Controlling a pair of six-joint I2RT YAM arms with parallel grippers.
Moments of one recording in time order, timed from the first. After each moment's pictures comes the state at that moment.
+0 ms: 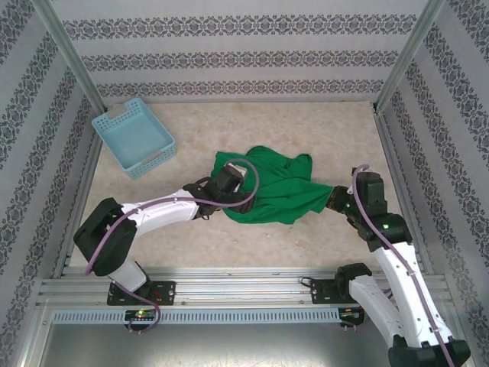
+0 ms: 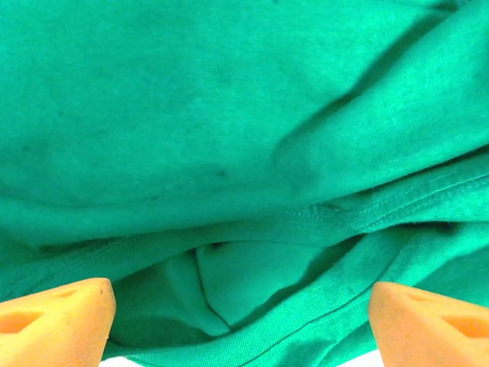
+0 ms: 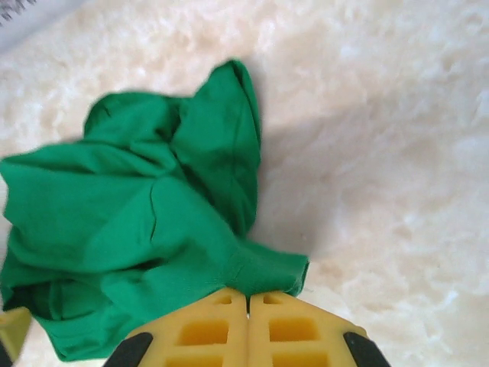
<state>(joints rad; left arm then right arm) -0.77 1.59 0.97 -0.26 -0.10 -0.34 0.15 0.70 0.78 -0.81 0.00 0.54</state>
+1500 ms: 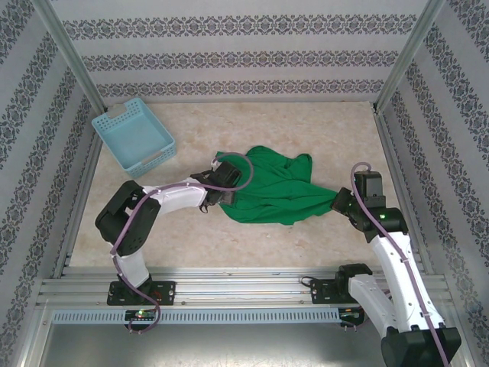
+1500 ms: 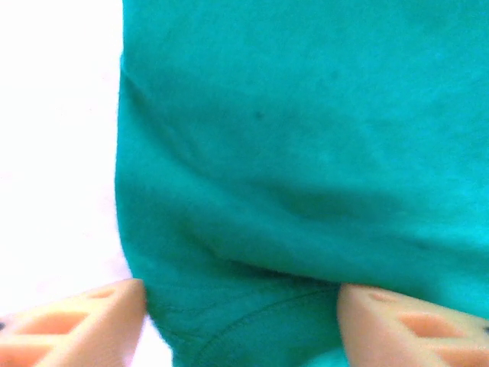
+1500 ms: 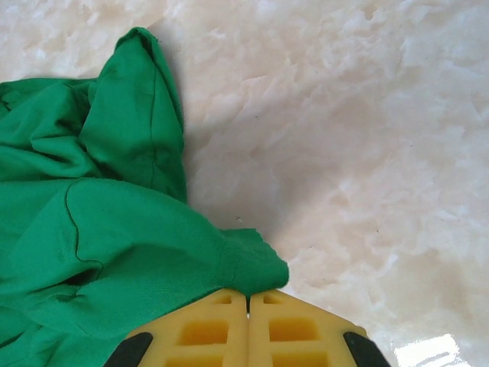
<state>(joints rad) -0.65 1.80 1.06 -0.39 -0.30 -0.49 0.05 0.79 0.74 -0.85 0.03 0.55</state>
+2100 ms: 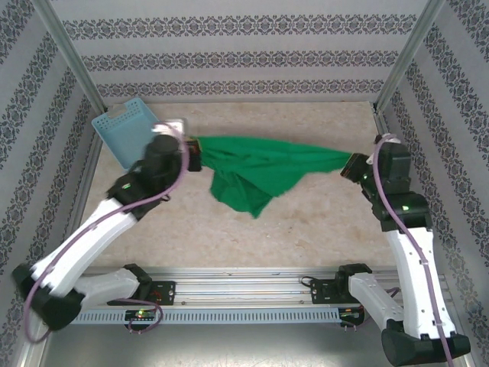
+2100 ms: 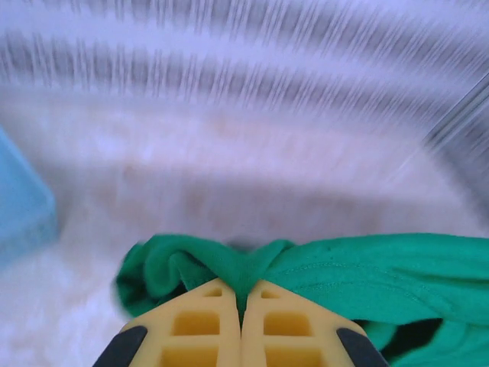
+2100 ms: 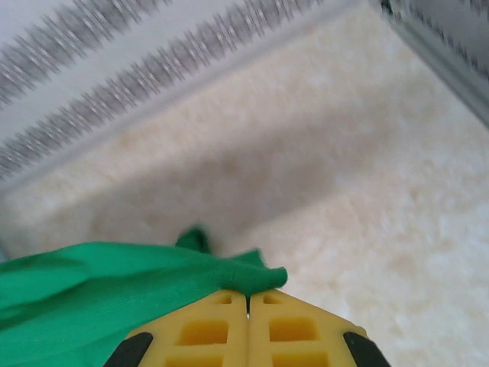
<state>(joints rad) -0.59 1.05 1.17 -0.44 -0.32 -0.42 0.05 0.85 1.16 -0.84 0.03 0.51</state>
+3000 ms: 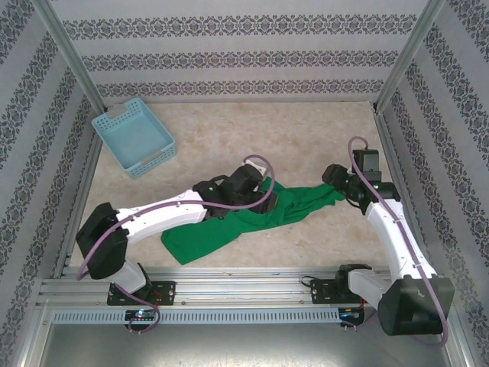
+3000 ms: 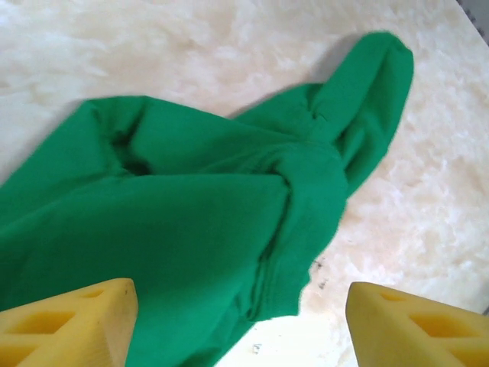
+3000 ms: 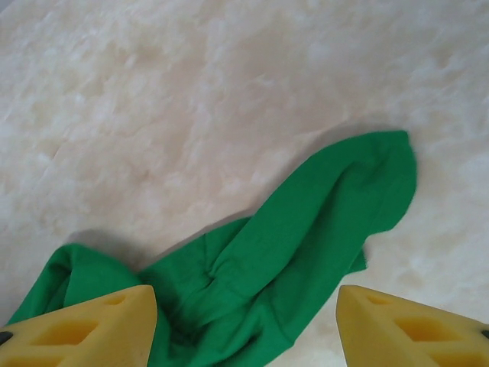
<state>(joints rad) -0.90 1.57 1.17 -0.38 -0.10 -0.52 0.02 1.06 0.83 -0.65 -0.09 0.57</state>
